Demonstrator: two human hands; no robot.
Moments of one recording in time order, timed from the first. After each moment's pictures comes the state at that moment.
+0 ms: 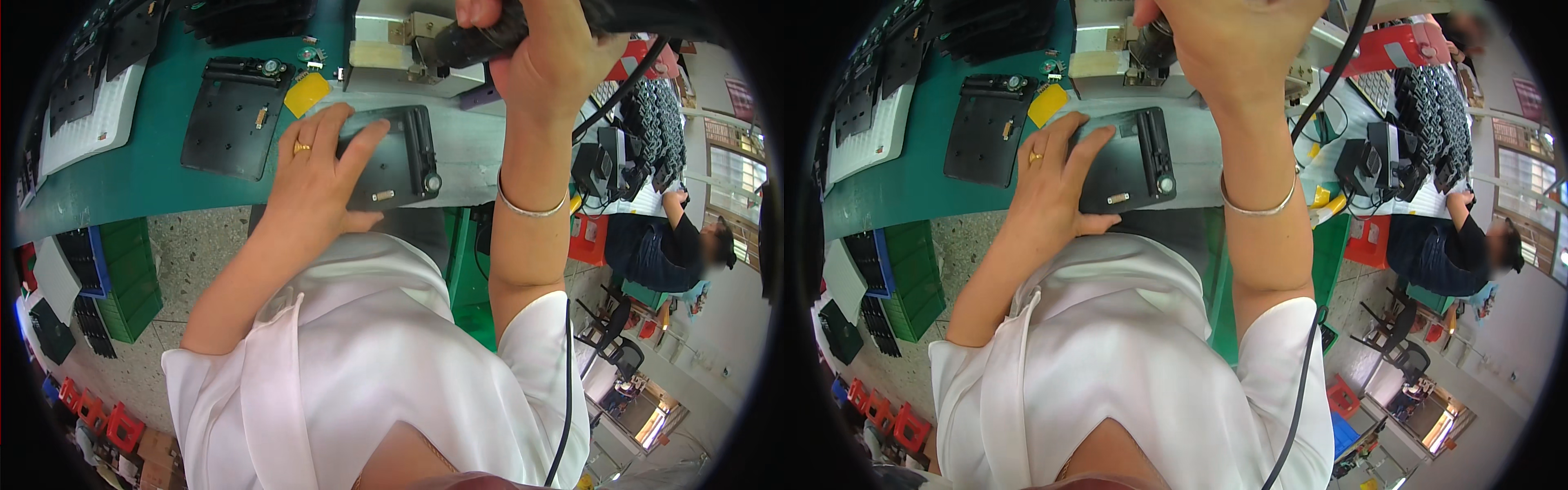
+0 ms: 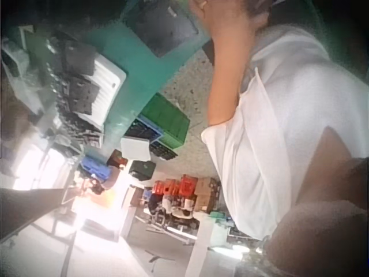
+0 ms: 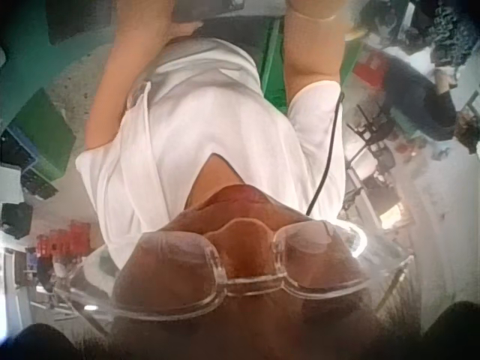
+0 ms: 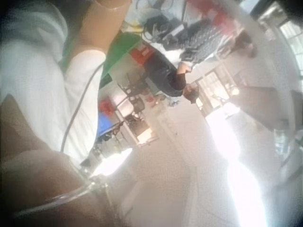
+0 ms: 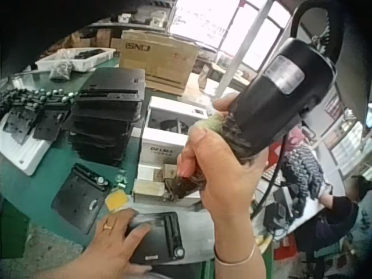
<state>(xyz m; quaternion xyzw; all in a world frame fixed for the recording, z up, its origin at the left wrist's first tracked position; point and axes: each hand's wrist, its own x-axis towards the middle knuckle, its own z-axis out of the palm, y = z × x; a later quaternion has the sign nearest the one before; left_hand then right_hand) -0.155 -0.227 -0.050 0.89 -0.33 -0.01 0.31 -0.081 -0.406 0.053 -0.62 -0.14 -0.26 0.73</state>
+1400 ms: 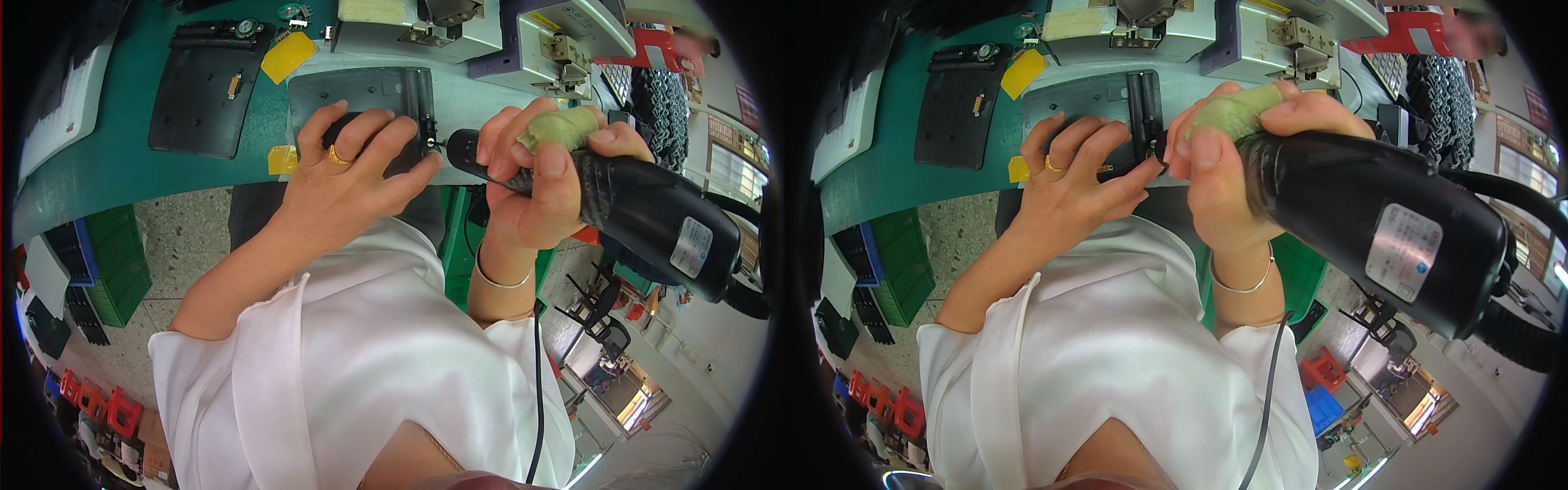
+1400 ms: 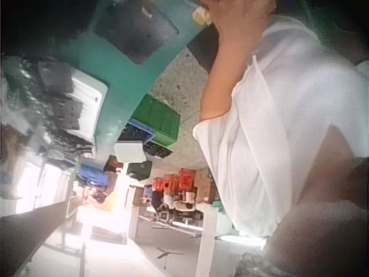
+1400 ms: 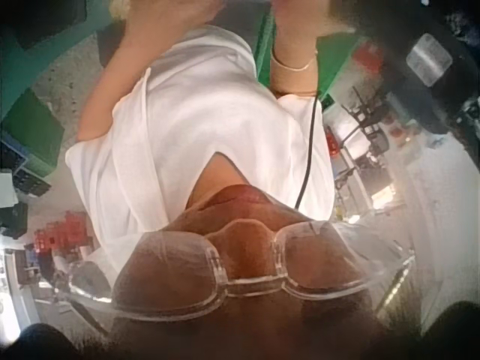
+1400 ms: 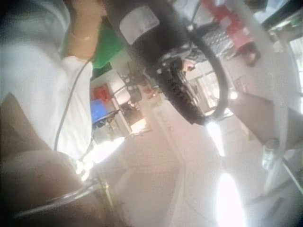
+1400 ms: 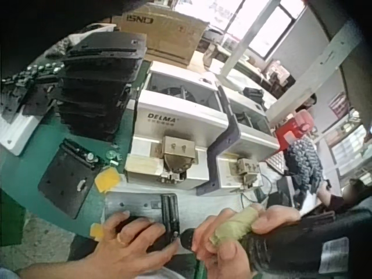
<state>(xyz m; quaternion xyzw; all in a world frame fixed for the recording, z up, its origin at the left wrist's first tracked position) -0.175 -0.265 -0.081 0.85 -0.39 0.20 0.31 -0.177 -0.428 -0.008 -0.65 -0.16 -0.28 0.69</state>
